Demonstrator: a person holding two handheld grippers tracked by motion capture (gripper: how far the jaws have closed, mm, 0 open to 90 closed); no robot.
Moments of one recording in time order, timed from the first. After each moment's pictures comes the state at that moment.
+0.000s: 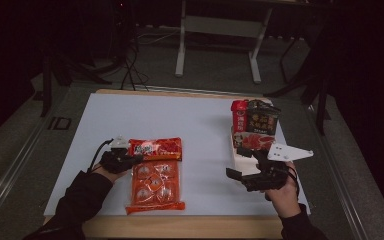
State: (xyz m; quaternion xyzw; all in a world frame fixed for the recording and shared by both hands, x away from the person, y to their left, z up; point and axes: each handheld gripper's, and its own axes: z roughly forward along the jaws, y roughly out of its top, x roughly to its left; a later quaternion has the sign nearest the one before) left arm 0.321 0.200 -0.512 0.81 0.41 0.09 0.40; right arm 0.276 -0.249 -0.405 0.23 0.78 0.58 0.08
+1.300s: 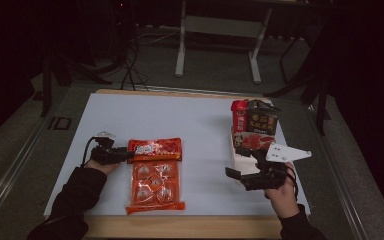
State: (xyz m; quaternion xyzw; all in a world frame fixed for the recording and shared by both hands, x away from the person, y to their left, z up) left arm 0.363 0.239 -0.547 0.76 0.50 0.04 0.42; right arm 0.279 -0.249 -0.410 0.22 0.78 0.58 0.09
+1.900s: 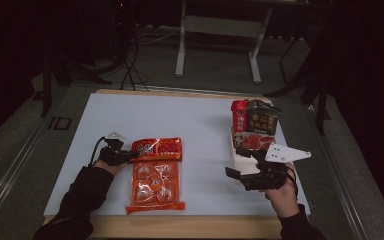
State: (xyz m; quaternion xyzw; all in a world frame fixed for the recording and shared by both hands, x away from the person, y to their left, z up) left arm 0.359 0.212 -0.542 0.78 0.48 0.08 0.40; right arm 0.278 -0.249 -0.410 0.22 0.79 0.57 0.10
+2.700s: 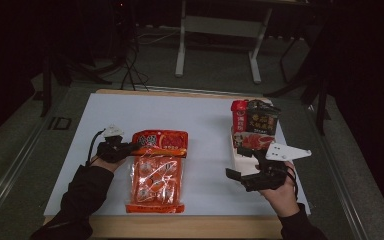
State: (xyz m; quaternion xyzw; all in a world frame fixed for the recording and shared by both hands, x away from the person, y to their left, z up) left arm 0.337 0.202 -0.487 0.76 0.45 0.13 0.45; right arm 0.278 -0.248 -0.408 0.24 0.78 0.57 0.08
